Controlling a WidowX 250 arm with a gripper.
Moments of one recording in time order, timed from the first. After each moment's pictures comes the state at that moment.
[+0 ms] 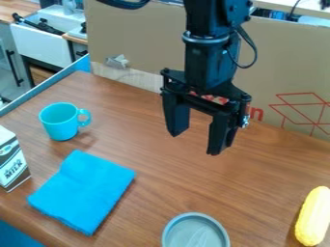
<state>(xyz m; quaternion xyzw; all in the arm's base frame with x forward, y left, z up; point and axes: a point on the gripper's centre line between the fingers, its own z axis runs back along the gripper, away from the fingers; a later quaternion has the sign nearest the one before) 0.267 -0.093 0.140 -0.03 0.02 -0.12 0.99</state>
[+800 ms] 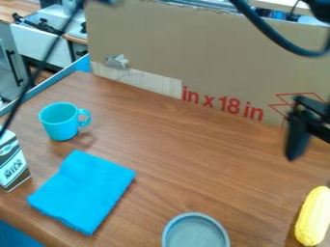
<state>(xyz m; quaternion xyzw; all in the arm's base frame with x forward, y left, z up) 0.304 -0.226 0.114 0.01 0.04 -0.21 0.98</state>
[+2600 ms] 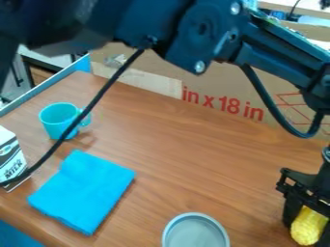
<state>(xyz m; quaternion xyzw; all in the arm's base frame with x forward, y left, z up) 0.305 -0.224 0.025 0.02 0.06 -0.10 0.99</state>
